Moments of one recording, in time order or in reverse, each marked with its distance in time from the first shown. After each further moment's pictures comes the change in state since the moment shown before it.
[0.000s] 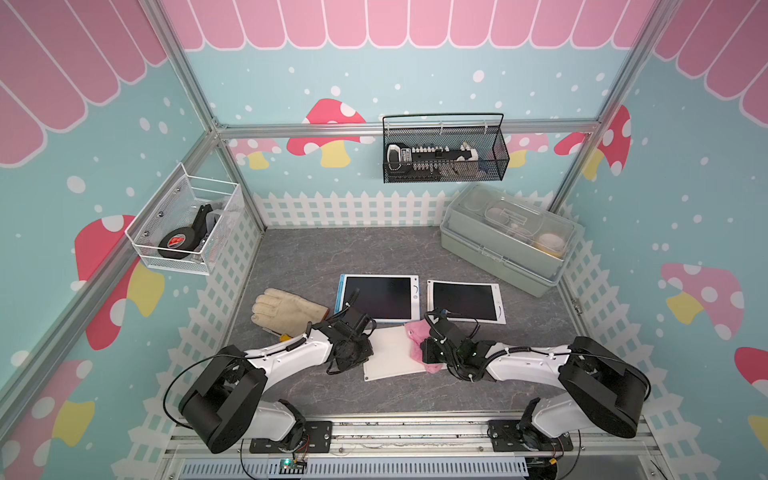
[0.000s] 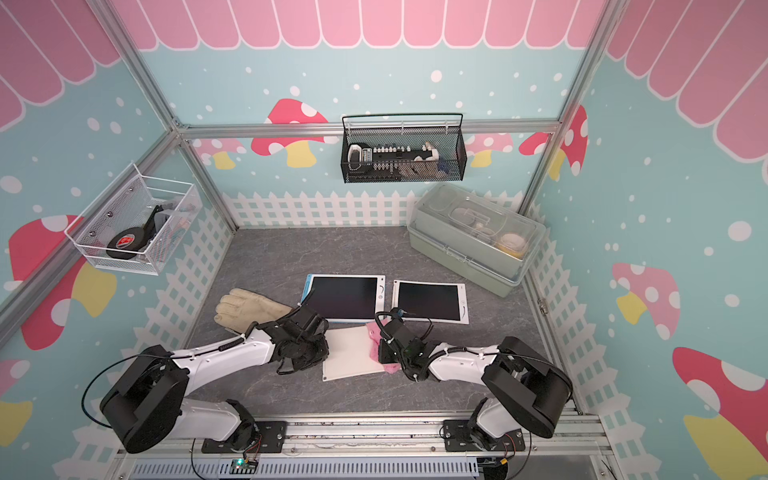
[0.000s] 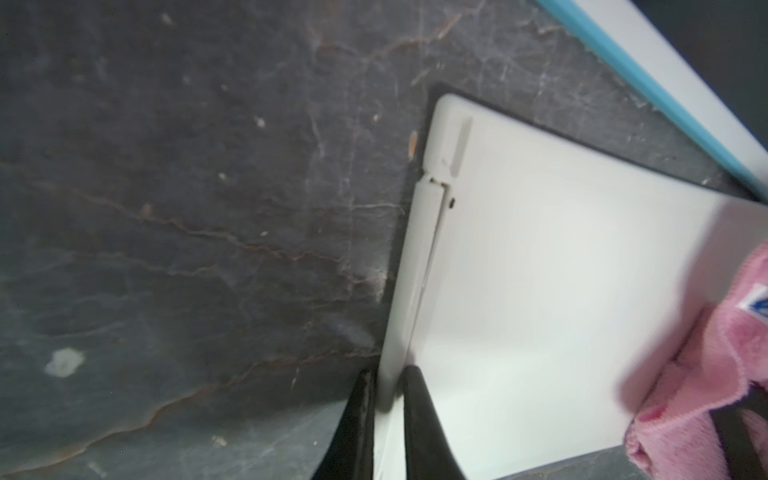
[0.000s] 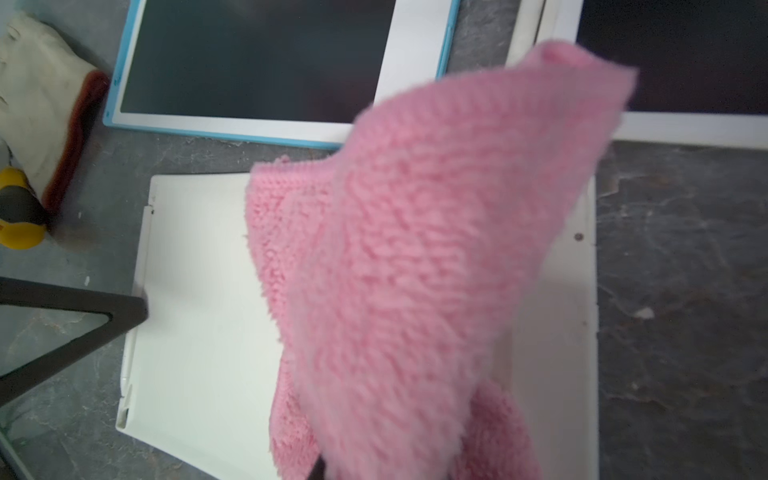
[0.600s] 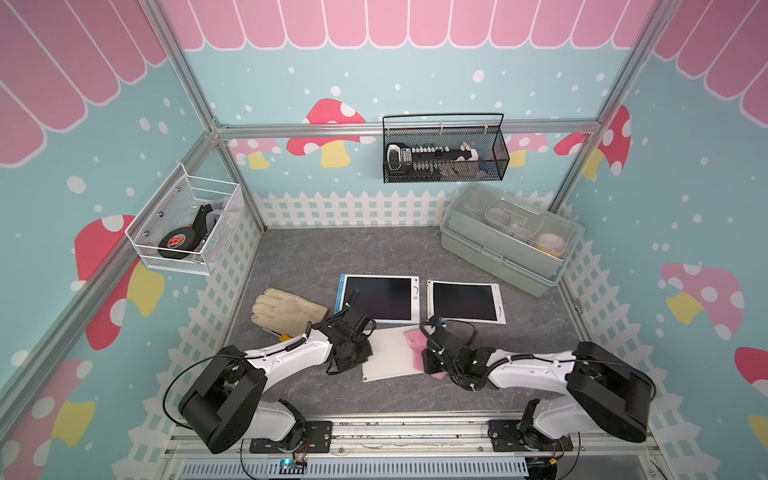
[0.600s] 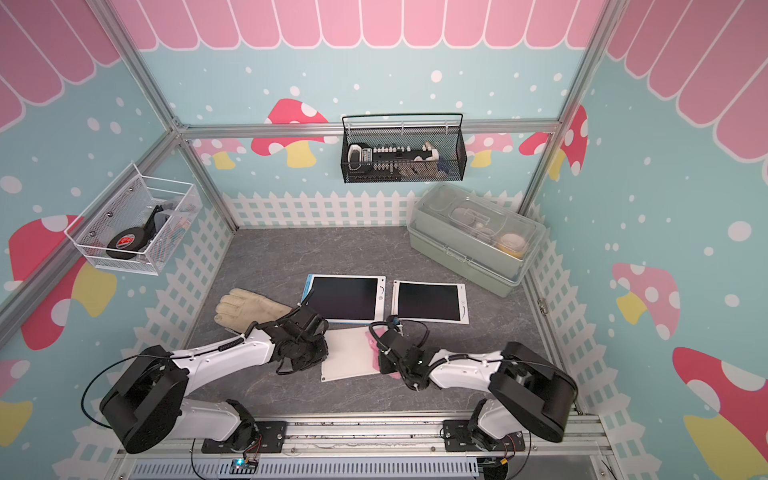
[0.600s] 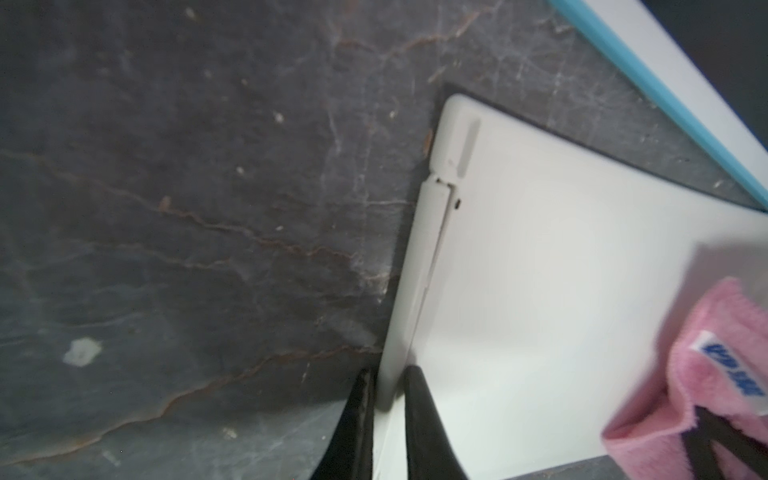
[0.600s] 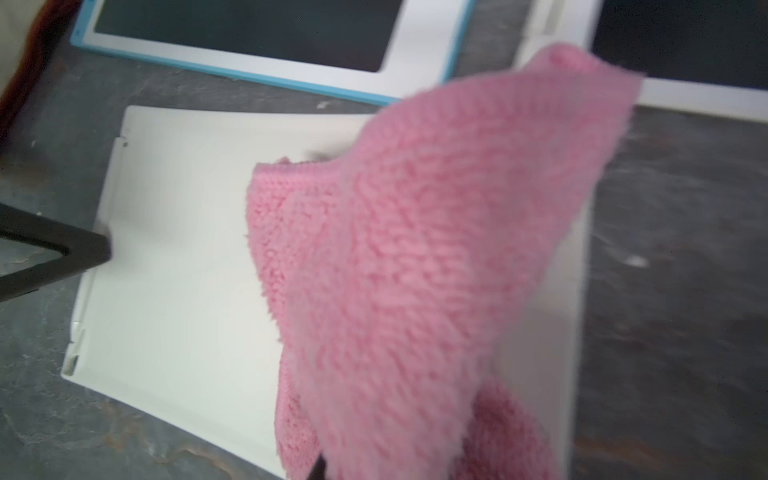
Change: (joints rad) left arm 0.001 0.003 0.007 -0.019 -0.003 -0.008; right arm 0.121 0.028 0.021 -0.013 0.055 -0.048
